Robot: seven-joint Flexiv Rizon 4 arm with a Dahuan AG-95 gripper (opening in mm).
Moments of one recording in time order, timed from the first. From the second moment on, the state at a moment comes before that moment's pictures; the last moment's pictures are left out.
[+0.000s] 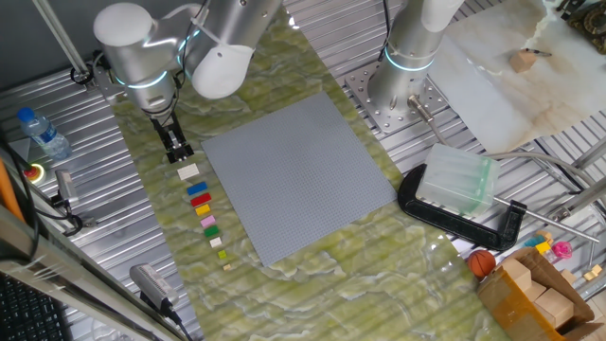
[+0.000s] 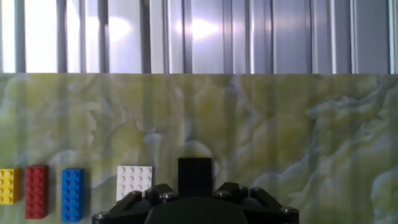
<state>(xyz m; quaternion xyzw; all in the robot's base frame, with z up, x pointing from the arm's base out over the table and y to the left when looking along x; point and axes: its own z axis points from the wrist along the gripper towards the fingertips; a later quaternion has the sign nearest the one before) 0.621 -0.089 0.013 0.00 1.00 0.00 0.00</state>
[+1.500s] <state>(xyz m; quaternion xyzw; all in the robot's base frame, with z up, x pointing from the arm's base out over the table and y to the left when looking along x) 0.623 -0.090 0.006 0.00 1.00 0.00 0.00</state>
